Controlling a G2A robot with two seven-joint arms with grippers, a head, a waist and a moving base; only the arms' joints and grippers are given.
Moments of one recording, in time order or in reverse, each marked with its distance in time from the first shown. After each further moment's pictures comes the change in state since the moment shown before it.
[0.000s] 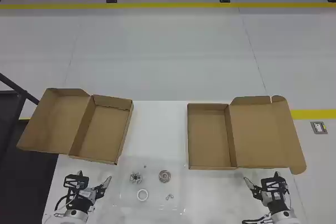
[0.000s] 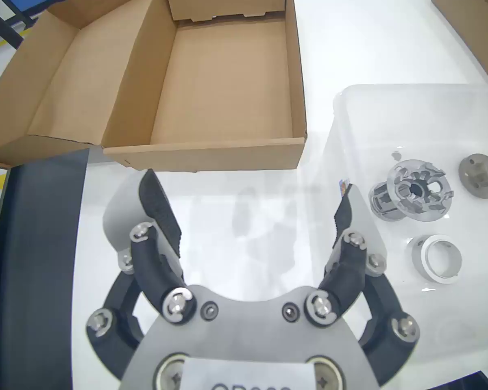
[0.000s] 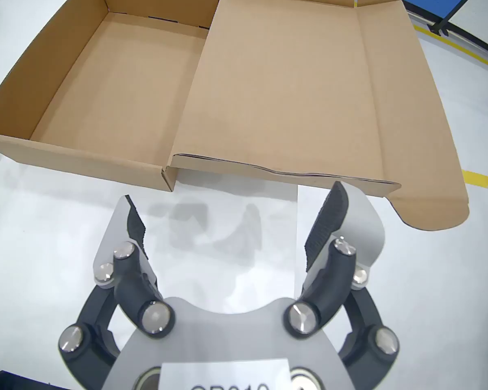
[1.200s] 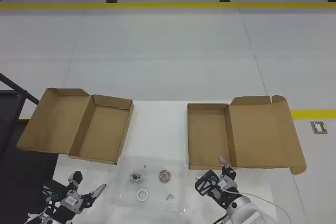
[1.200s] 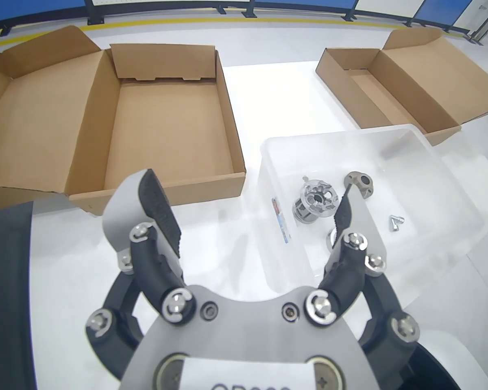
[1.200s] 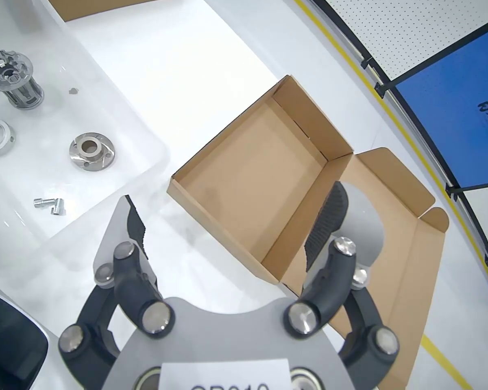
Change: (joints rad) left arm 0.101 0.024 -0.212 -0.037 -0.198 -0.490 0.150; right arm 0.200 -0.022 -0.384 -0.330 -0.504 -0.160 0.449
